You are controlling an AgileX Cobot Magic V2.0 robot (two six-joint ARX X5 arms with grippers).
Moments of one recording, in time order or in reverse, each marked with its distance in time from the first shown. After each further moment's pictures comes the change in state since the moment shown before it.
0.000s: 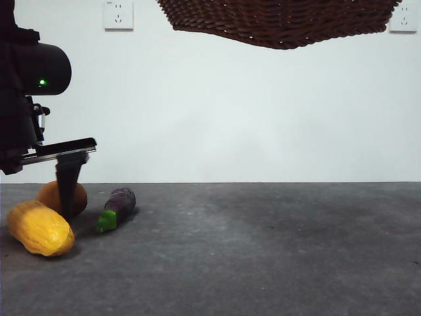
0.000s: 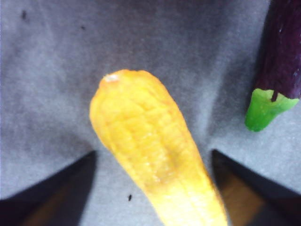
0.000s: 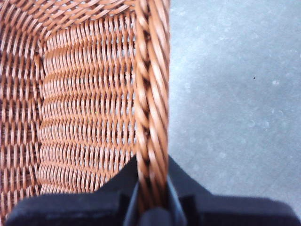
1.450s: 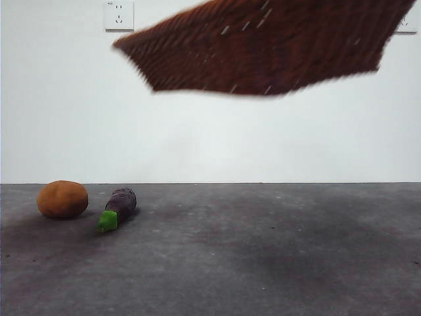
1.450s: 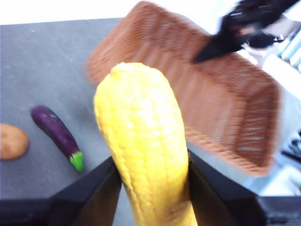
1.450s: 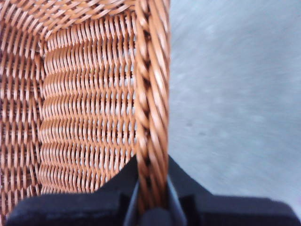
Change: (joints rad) left arm -0.055 -1.038 0.000 -0.154 0.290 0.532; right arm 0.120 0.112 -0.115 0.020 0.048 0.077
